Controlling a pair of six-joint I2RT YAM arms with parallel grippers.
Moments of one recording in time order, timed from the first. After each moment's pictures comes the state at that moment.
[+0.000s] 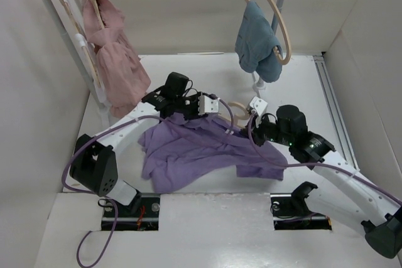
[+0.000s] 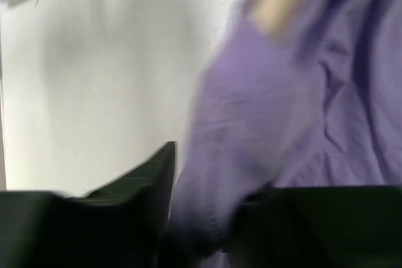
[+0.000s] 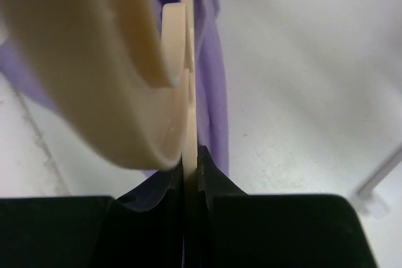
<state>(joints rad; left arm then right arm) -0.57 1.49 1.16 -0.46 0.58 0.97 0.62 0.87 0.75 -0.30 -0.31 -0.15</state>
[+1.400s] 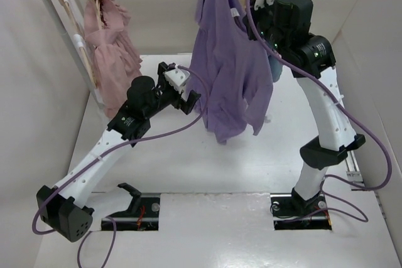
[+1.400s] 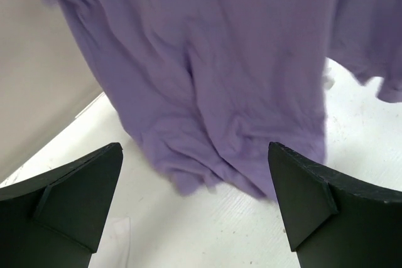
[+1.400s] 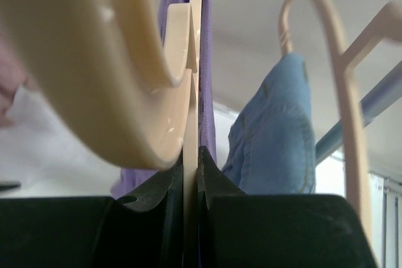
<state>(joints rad) -0.54 1.08 1.03 -0.09 0.23 0.22 0.58 1.80 2.55 -0.91 0.23 -0.06</state>
